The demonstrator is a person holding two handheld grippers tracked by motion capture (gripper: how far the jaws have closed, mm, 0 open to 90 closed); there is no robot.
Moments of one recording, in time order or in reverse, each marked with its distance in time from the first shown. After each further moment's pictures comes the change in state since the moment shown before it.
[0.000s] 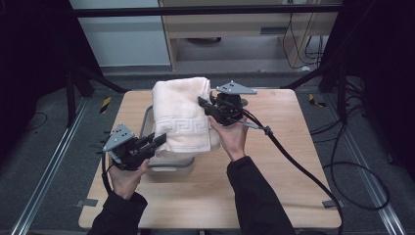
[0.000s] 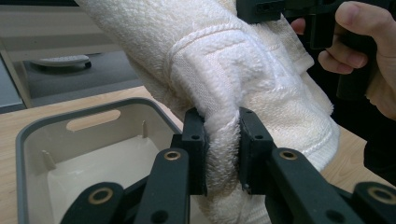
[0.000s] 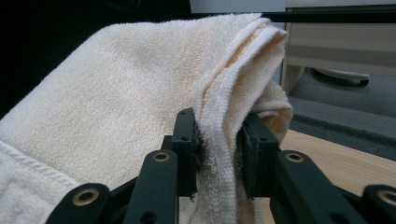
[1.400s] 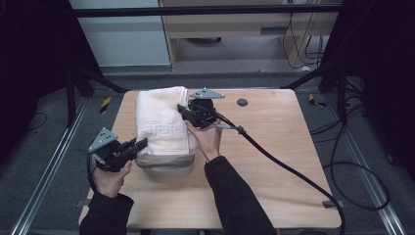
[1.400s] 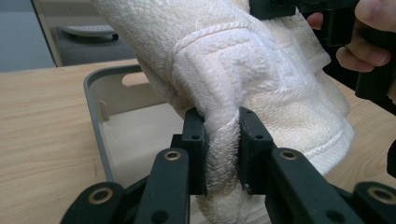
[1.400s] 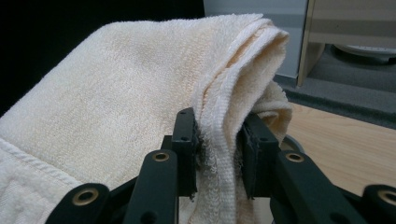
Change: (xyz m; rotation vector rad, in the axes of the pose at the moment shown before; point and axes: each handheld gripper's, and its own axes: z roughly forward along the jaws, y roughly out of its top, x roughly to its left) left arm 0.052 -0.031 -0.013 0.086 0.099 -0.062; right arm 0.028 -0.027 0.069 0.076 0.028 0.024
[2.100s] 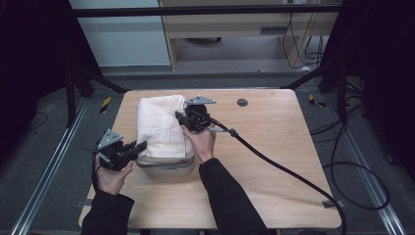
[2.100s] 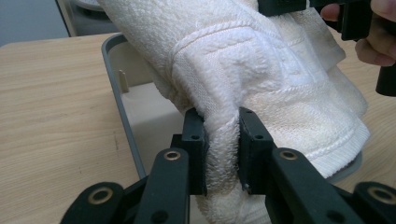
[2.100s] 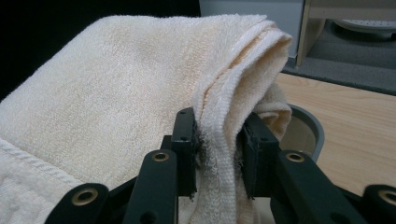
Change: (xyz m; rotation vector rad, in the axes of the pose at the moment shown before) left arm 0.017 -0.016 0.020 0.093 0.064 0.000; right arm -0.004 -0.028 0.037 0.066 -0.023 0.027
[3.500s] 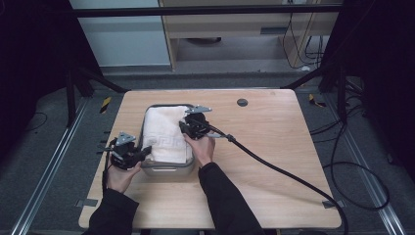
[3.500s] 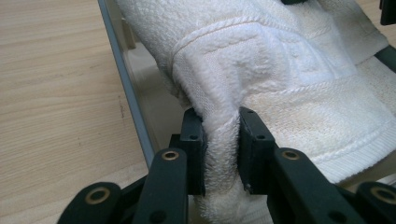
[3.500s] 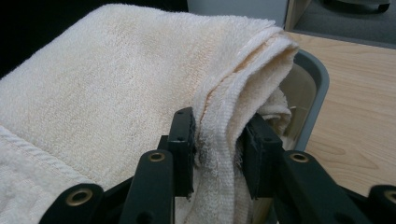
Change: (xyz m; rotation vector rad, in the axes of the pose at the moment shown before) left arm 0.009 -0.020 0.042 0.148 0.061 0.018; right arm -0.013 -0.038 0.032 0.103 -0.069 -0.013
